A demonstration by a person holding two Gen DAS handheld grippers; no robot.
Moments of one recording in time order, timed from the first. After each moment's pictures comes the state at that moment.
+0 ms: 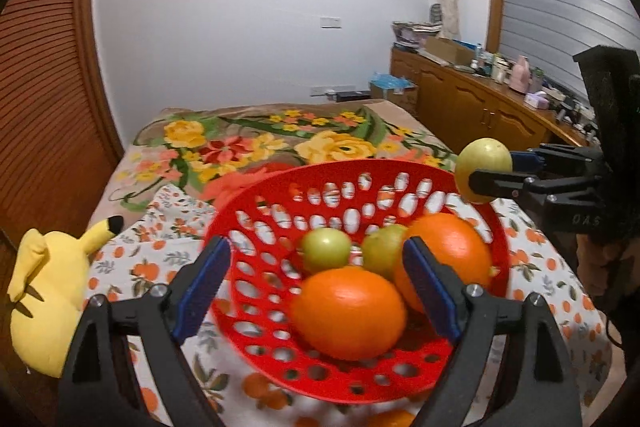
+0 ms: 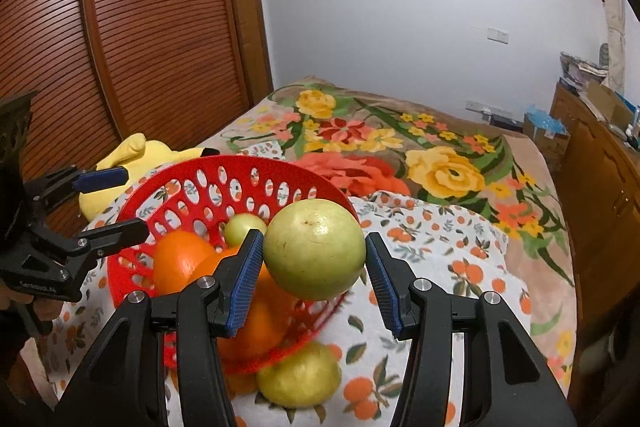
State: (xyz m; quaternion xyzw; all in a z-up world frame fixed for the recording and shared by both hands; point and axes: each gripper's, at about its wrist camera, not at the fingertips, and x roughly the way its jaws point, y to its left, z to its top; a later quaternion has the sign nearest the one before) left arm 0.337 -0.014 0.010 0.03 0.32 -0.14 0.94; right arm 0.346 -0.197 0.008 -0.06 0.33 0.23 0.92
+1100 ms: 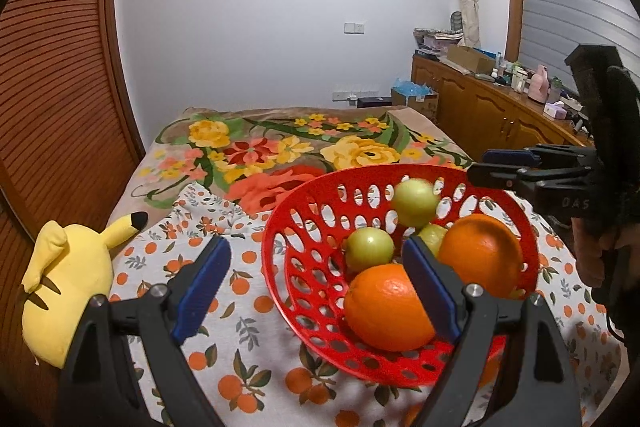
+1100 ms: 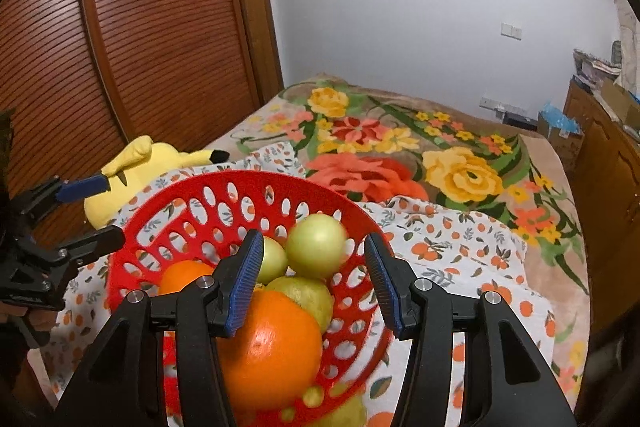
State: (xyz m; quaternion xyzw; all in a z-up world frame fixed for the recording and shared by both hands) left arm 0.328 0.018 0.012 0.03 0.31 -0.11 0.94; right arm 0.366 -0.170 0.003 -0.05 0.33 0.24 0.91
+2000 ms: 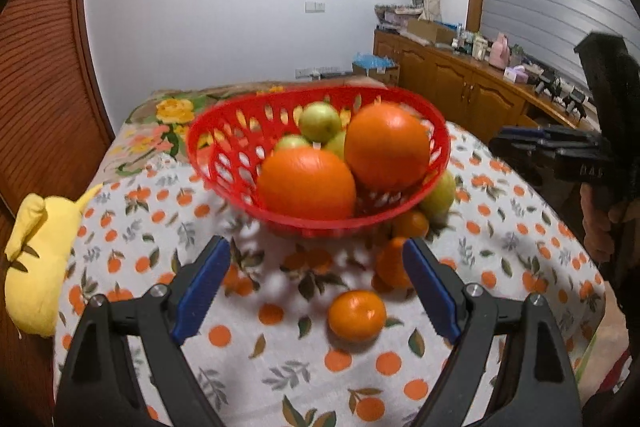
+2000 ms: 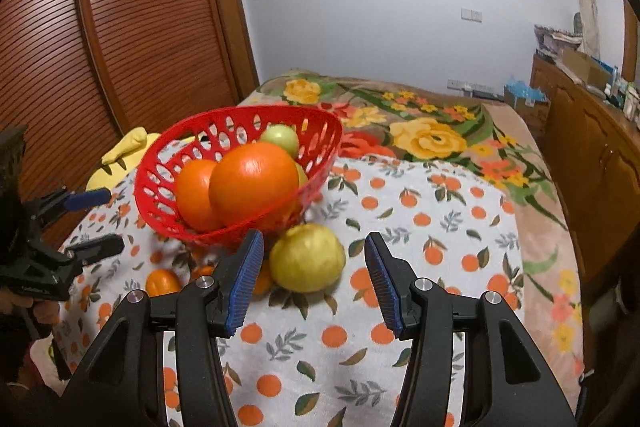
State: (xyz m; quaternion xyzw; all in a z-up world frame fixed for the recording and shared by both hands) left arm 0.231 -0.020 -0.030 0.04 0.35 -0.16 0.92; right arm 0.245 -0.235 -0.021 -0.02 0.34 0.20 0.92
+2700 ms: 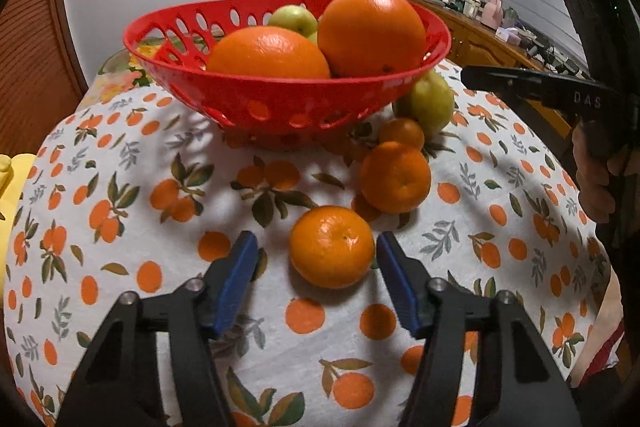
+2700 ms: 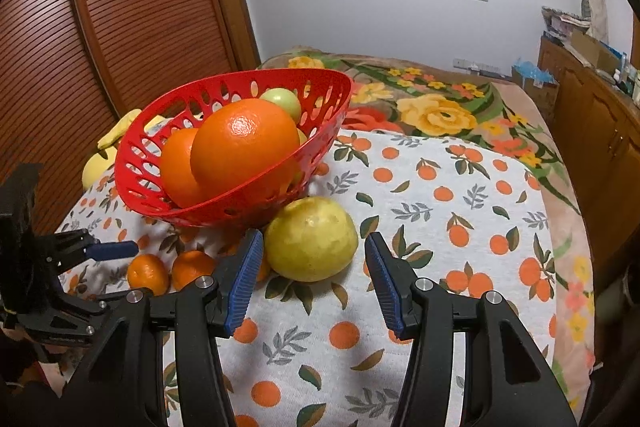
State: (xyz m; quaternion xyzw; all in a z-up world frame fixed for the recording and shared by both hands) left arm 0.234 -0.035 -0.097 0.04 0.43 -0.20 0.88; right arm 0.267 -0.226 -0.052 -0.02 0.37 0.20 0.90
